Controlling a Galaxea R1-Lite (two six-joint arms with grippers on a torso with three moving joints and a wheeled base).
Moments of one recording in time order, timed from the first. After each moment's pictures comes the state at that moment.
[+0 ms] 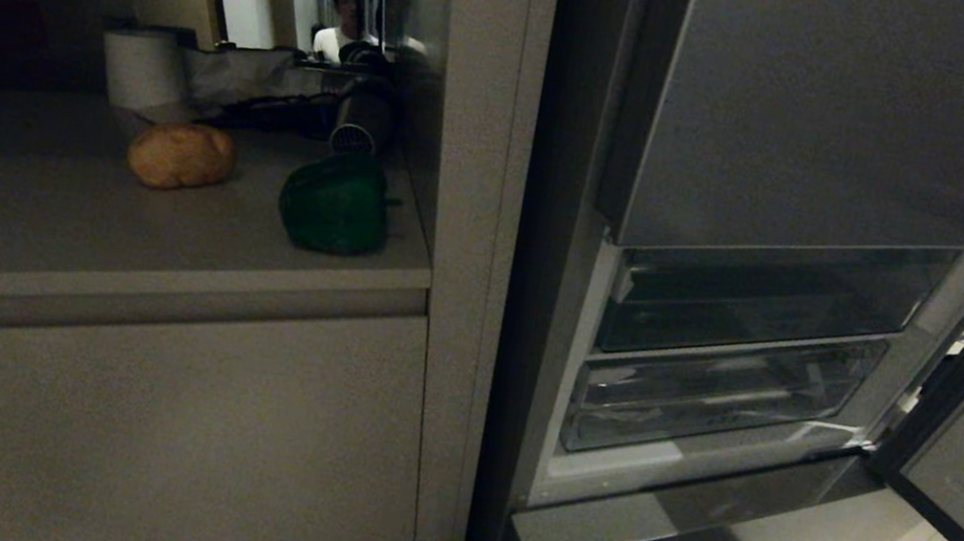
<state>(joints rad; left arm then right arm) 0.00 0.00 0.00 0.00 0.00 0.00 -0.01 0.00 -0.01 -0.07 0.02 -0.06</state>
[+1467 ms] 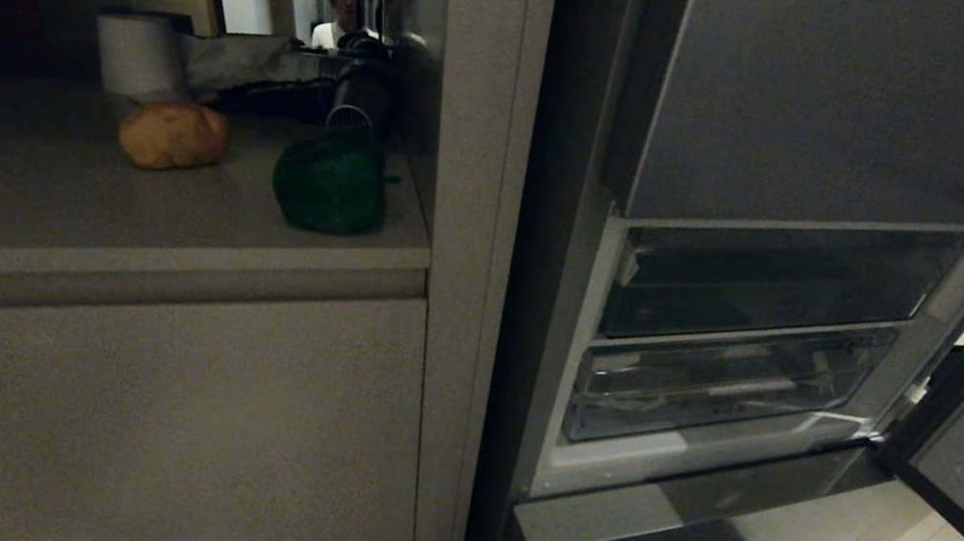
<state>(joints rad) 0.00 0.00 0.00 0.00 0.00 0.00 0.06 1.07 -0.25 -0.43 0.47 0.09</state>
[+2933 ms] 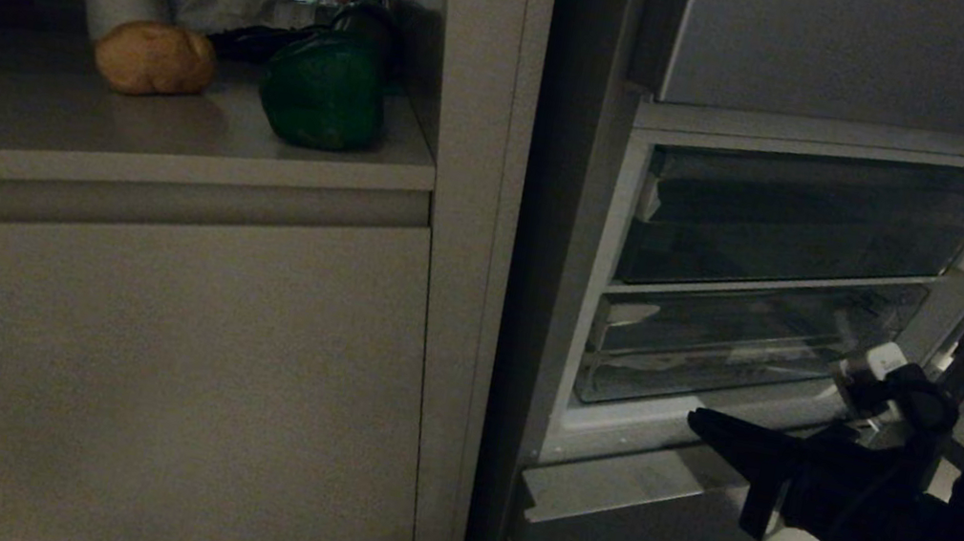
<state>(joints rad) 0.00 0.00 0.00 0.00 0.00 0.00 0.42 1.52 -0.41 -0.93 0.15 0.02</state>
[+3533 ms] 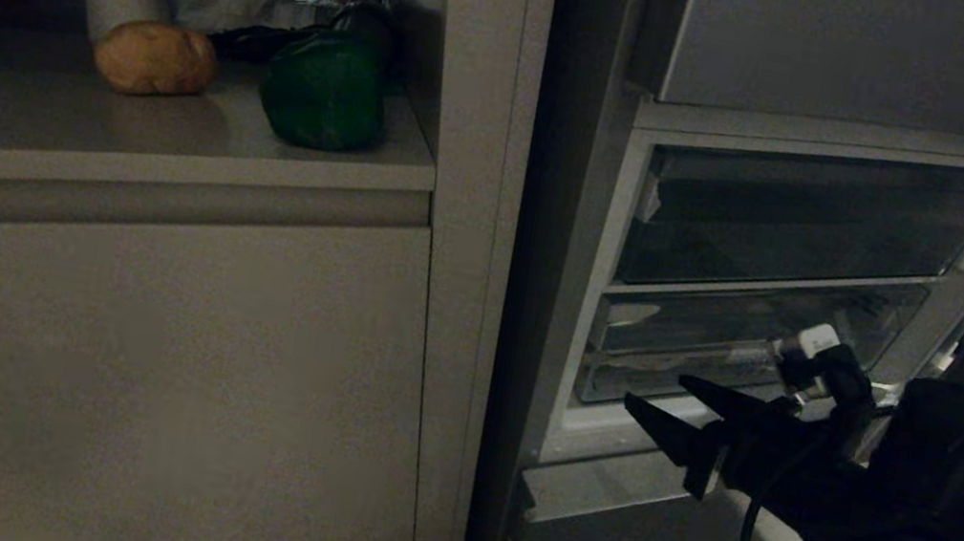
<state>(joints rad) 0.00 0.00 0.00 0.00 0.00 0.00 0.45 1.70 -0.46 -1.12 0.13 0.02</state>
